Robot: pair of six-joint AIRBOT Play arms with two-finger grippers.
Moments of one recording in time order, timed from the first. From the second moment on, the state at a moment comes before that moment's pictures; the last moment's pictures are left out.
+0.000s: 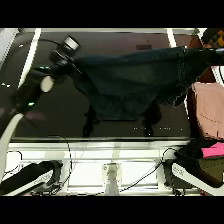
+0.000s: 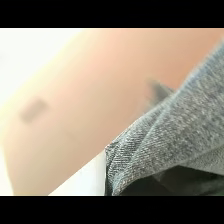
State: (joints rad) left arm -0.29 -1.13 1.17 1.69 -0.42 -1.11; right arm -0.22 -1.15 1.57 -1.34 1.16 1.27
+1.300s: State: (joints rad) left arm -0.29 -1.34 1.17 1.63 -0.47 -0.74; right arm -0.03 -1.10 1.16 -1.31 0.79 1.29
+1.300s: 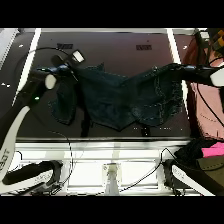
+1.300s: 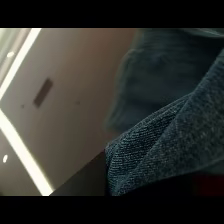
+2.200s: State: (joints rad) left arm -0.34 -1.25 1.17 1.62 -0.61 -1.08; right arm -0.31 -1.25 1.10 -1.32 0.41 1.42
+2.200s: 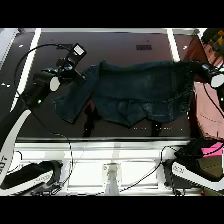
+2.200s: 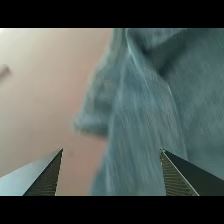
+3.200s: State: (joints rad) left arm -0.51 -1.22 0.92 1.78 -1.15 -1.53; right arm -0.43 -1.25 1.10 -1.32 0.59 1.43
